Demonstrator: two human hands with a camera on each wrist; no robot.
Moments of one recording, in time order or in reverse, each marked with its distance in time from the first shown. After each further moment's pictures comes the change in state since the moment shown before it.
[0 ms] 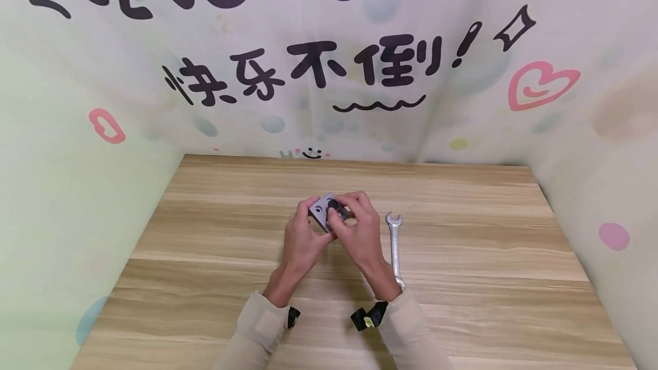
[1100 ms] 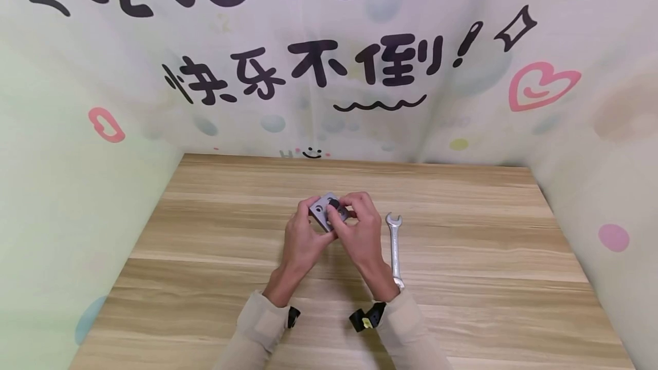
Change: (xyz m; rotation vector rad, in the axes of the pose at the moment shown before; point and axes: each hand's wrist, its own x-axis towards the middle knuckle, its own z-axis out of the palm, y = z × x) left_hand 0.000 0.001 -0.001 0.010 -0.003 -0.019; right_hand -0.002 -0.001 0.004 -0.030 0.059 0.003
